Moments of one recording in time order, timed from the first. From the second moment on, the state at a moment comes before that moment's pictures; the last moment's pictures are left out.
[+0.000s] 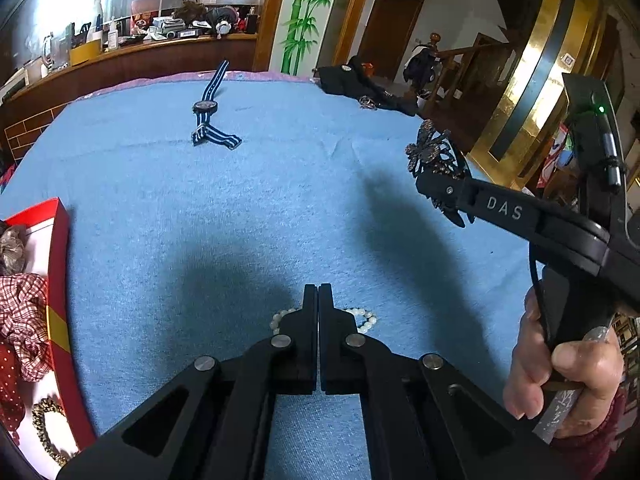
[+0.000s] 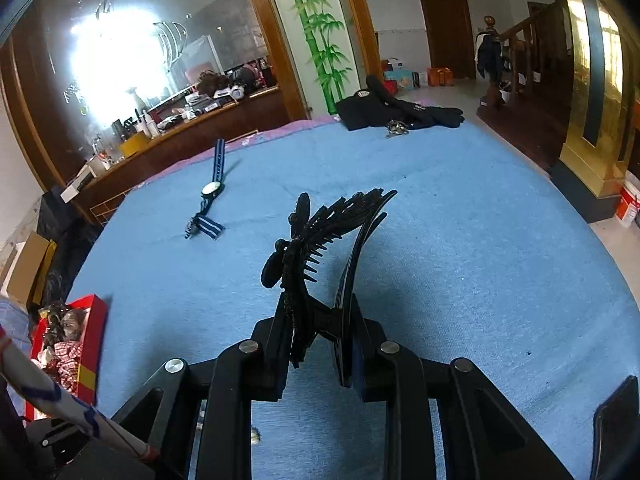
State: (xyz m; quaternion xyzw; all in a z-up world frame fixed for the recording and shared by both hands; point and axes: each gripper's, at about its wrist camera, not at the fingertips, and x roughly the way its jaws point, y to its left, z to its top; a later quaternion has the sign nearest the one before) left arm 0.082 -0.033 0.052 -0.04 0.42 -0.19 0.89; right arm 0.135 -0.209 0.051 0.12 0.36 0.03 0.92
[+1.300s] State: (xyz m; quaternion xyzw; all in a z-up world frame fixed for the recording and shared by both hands) left arm 0.098 -0.074 0.008 0.04 0.48 -0.15 0.86; right arm 0.121 -0.234 0.065 0.17 0.34 0.05 0.92
